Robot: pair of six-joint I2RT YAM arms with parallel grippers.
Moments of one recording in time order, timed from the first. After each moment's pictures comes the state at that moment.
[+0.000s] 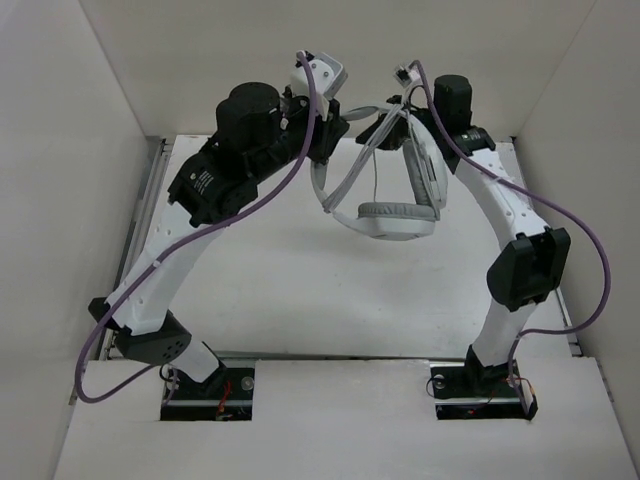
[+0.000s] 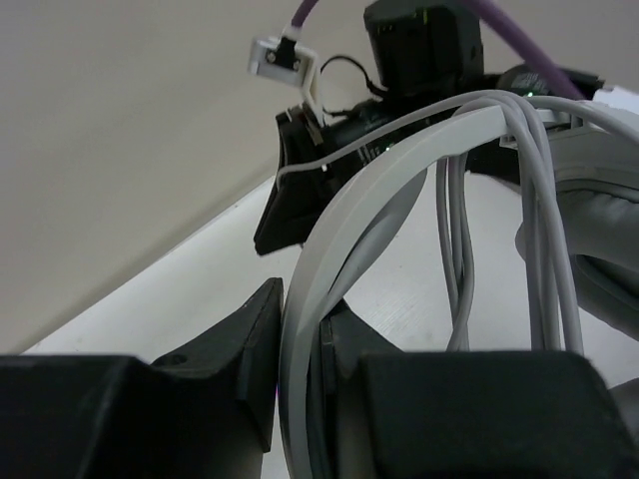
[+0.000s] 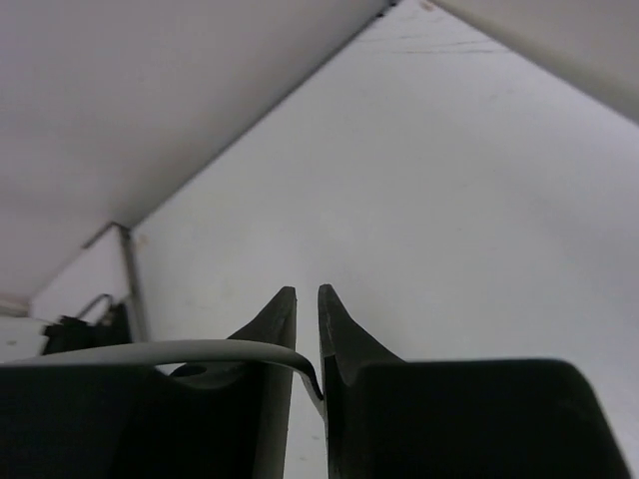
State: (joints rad) left arm -0.79 1.52 2.14 -0.70 -0.02 0.04; right arm 0.26 1.84 1.87 -0.32 -0.85 0.19
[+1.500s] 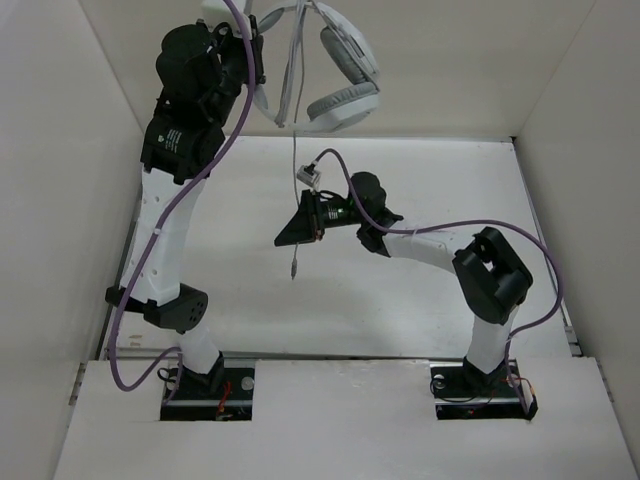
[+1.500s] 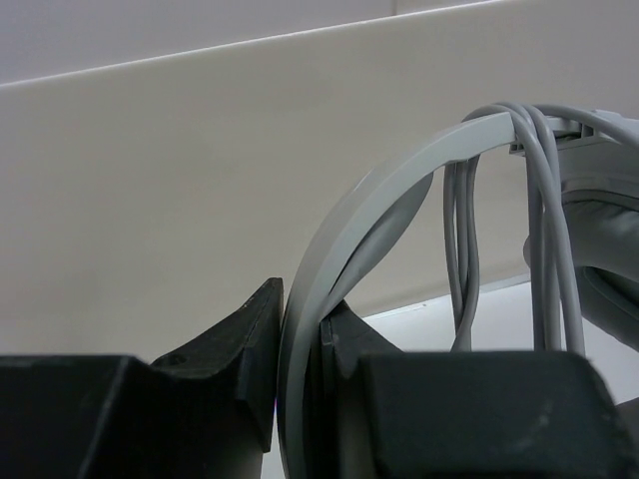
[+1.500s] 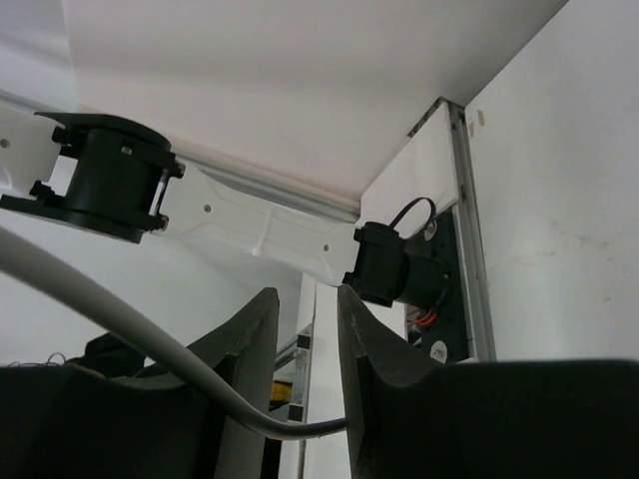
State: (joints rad) left arm -0.45 1.71 2.46 -0.61 -0.16 0.07; right arm 0.73 1.85 1.23 0.72 -0.99 1.19
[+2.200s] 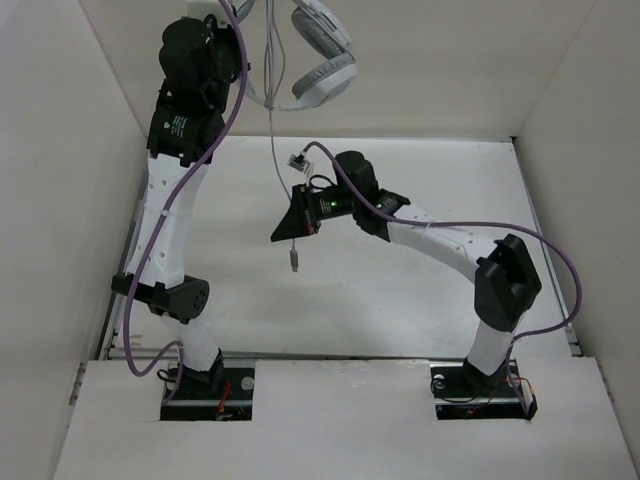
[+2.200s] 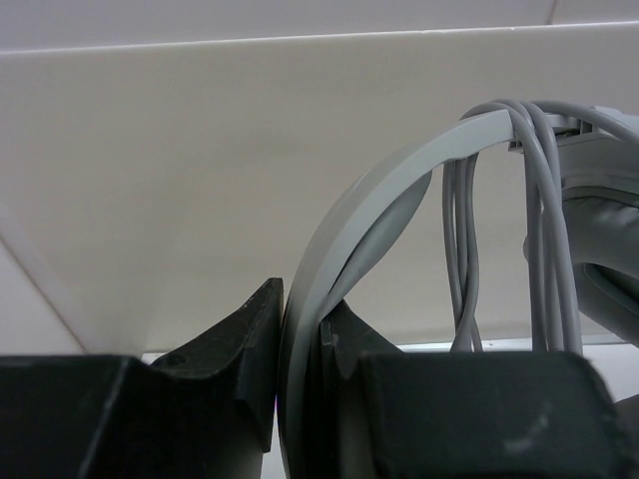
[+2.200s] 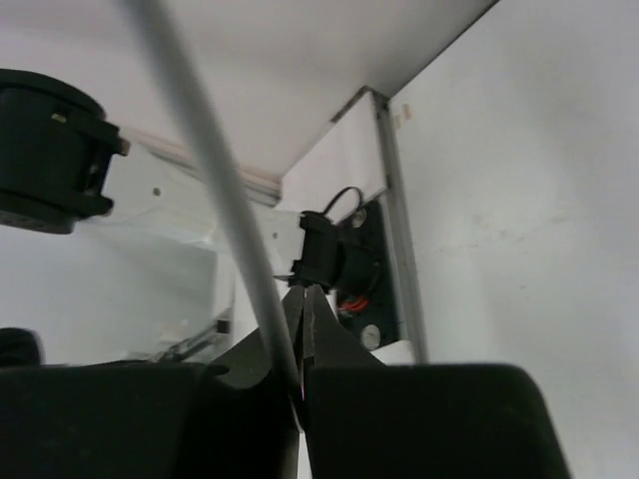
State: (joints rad) left arm -0.35 1.76 2.45 -0.53 -0.27 0.03; right arm 0.77 1.80 1.43 0.18 -0.92 0.78
